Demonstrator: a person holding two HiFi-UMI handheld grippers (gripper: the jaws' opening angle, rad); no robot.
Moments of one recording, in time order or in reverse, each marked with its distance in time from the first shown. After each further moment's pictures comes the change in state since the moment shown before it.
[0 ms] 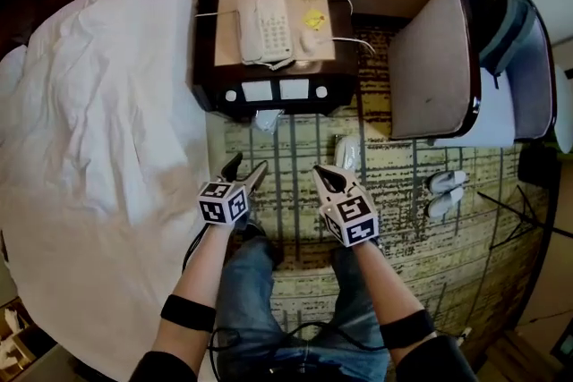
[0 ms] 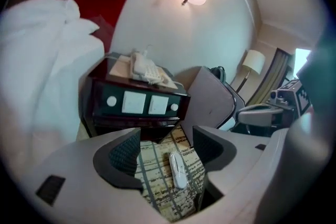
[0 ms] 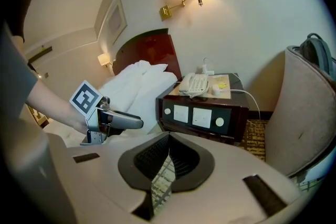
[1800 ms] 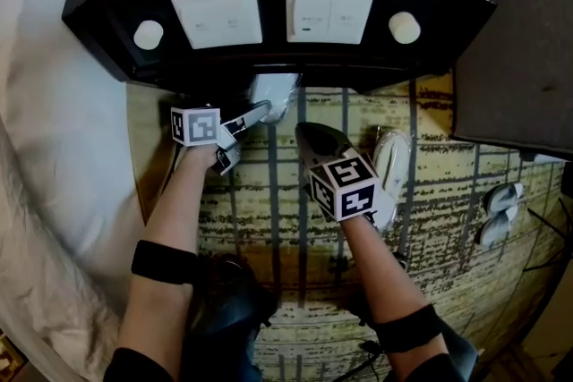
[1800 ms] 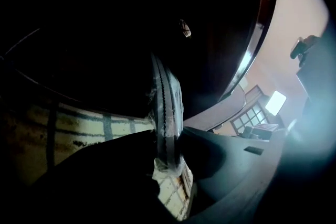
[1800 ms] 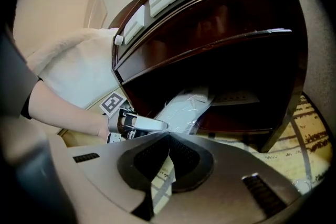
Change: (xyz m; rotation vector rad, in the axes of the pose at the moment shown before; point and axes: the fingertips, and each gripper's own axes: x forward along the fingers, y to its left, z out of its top) left arm 0.361 0.211 -0.178 -0.273 0.107 -0.519; right arm 0.357 -0.123 -0.234 0.136 -0.045 0.040
